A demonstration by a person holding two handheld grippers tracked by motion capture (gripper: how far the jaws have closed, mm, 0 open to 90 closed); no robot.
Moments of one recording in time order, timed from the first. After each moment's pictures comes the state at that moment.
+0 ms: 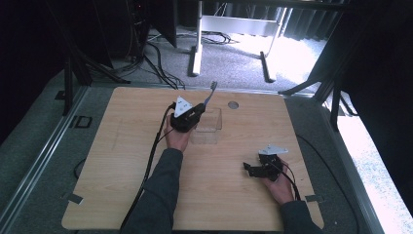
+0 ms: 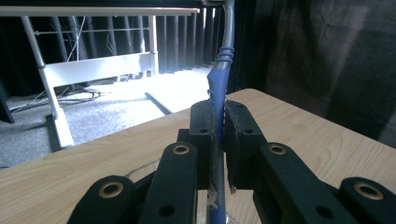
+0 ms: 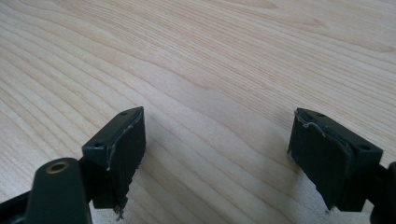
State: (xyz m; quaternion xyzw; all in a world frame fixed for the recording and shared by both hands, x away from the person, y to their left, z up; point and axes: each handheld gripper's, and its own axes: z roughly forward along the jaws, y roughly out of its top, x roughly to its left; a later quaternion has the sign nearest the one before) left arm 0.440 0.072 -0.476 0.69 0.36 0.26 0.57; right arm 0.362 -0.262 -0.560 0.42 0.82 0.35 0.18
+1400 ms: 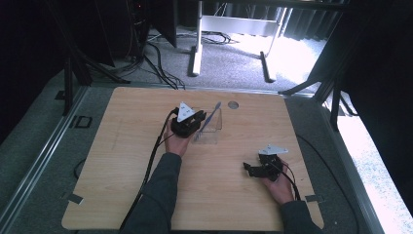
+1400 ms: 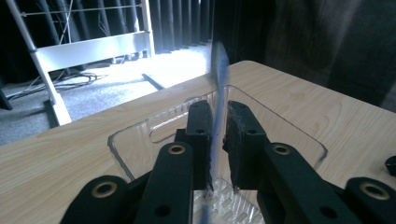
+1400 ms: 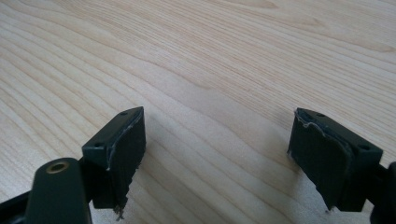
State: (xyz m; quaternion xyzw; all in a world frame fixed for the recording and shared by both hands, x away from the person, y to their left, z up) left arm 0.431 0.069 -0.488 0.72 0.35 0.25 0.54; right arm 0.362 -0.262 -0.560 0.42 0.82 0.35 0.18
